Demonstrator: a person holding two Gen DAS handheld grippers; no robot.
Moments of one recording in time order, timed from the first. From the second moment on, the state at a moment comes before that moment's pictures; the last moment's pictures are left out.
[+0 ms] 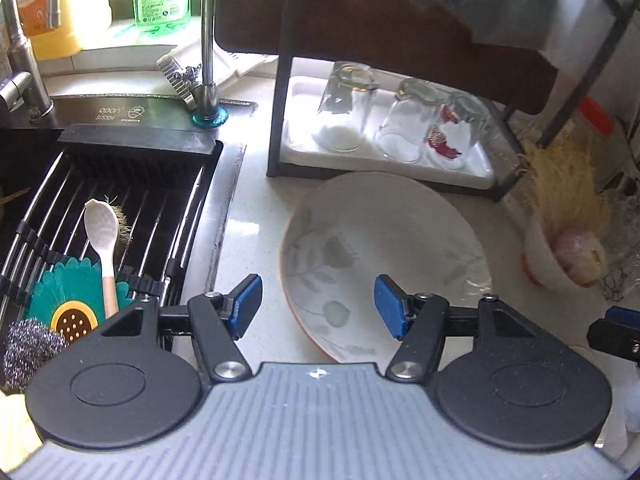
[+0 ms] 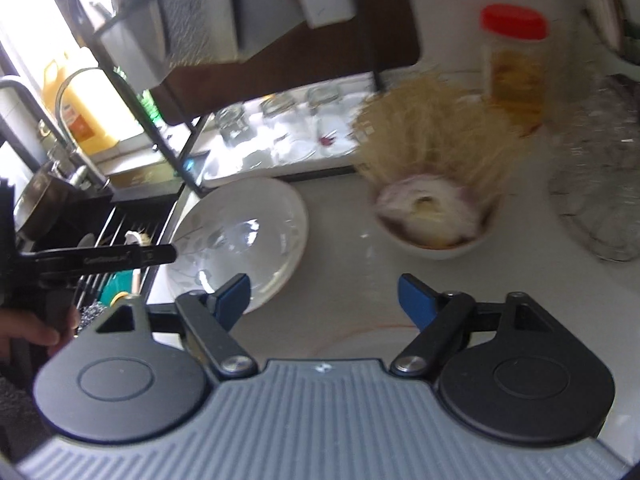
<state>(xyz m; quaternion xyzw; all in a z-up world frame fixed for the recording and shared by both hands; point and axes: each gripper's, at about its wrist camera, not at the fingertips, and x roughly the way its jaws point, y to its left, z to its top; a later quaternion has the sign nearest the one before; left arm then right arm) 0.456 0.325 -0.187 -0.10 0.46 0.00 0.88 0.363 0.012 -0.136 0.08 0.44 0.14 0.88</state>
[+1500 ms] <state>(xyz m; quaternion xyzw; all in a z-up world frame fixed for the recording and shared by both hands) 0.554 0.375 -0.241 -0.18 0.54 -0.12 0.81 0.445 0.054 -0.206 0.13 0.52 0.11 0.83</state>
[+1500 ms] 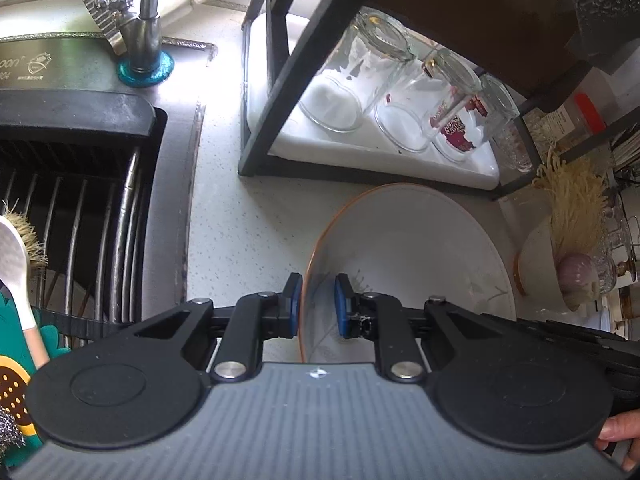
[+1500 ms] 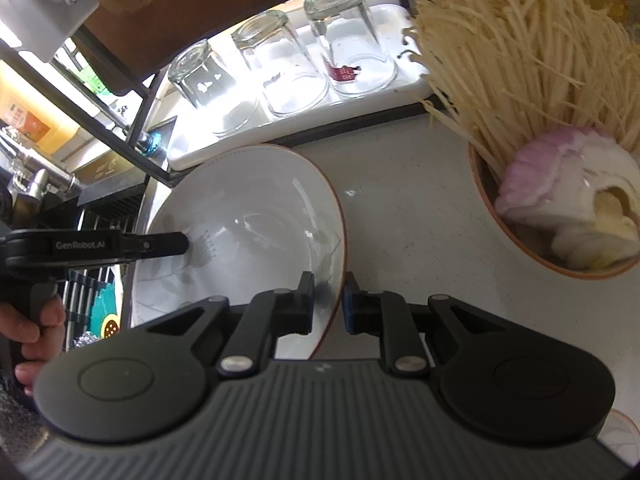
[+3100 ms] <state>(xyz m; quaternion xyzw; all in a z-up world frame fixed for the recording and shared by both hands) 0.440 0.255 -0.151 -0.19 0.53 -0.23 0.79 0.281 -0.069 -0.121 0.15 0.39 0.09 0.90</state>
